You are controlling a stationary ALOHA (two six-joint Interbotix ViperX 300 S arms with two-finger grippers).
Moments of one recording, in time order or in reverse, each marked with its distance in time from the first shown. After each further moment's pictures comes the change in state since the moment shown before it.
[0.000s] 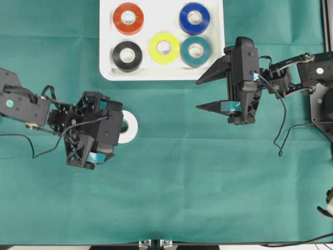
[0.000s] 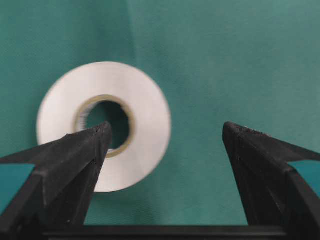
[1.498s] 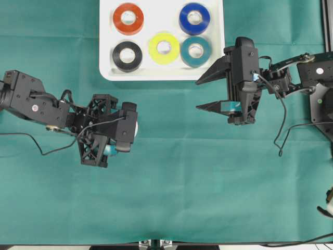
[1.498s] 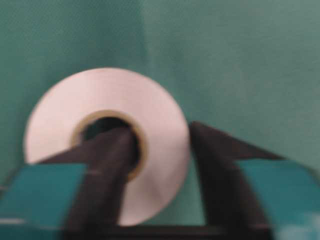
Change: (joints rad) left arm 0.032 0.132 -0.061 0.002 0.005 -0.008; right arm 0.000 0.000 0.000 0.000 -0.002 0.000
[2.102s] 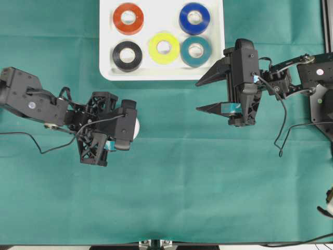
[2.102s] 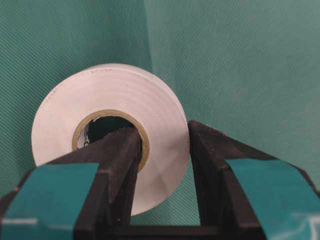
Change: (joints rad) left arm 0.003 -0.051 -0.003 0.002 0.021 0.002; right arm 0.012 0.000 0.000 0.000 0.000 0.000
